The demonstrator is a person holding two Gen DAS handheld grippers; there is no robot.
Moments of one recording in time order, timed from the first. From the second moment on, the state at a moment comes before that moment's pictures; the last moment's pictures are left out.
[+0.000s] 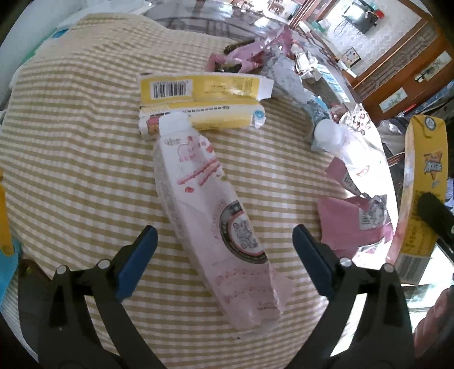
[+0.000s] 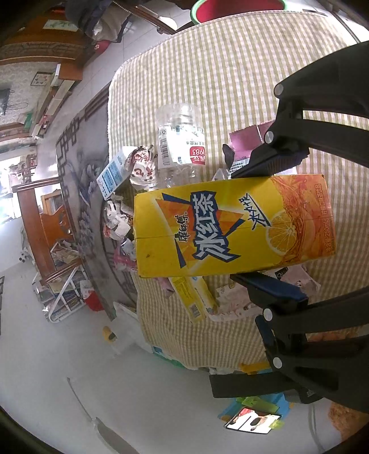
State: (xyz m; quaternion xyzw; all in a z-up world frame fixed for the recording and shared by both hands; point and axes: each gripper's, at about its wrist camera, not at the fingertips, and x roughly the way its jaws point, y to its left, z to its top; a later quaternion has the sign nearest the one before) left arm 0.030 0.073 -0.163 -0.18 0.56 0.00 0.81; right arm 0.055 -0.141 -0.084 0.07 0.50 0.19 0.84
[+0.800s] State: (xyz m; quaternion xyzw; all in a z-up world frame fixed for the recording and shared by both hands) left arm 0.033 0.063 -0.104 -0.15 0.48 -0.03 0.86; right arm 0.049 -0.147 -0.066 0.08 0.47 0.19 0.86
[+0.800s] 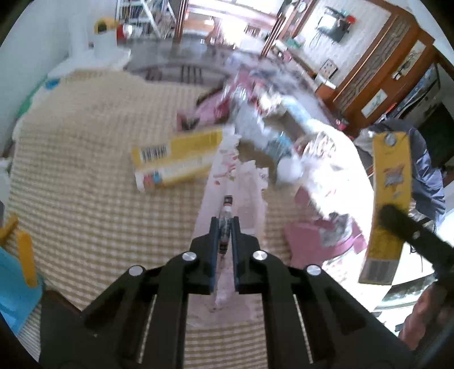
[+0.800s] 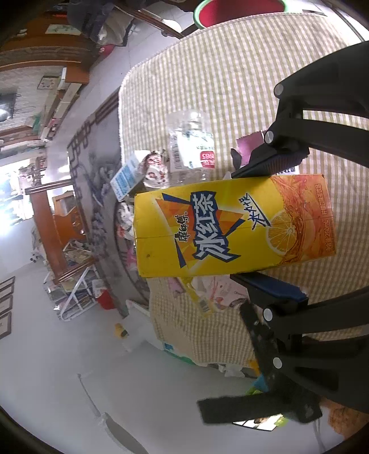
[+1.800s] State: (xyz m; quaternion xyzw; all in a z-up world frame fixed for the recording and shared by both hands) left arm 0.057 -0.032 -0.039 -0.10 0.42 -0.10 0.89; right arm 0.062 -0.244 -0.051 0.11 0.43 0.13 0.89
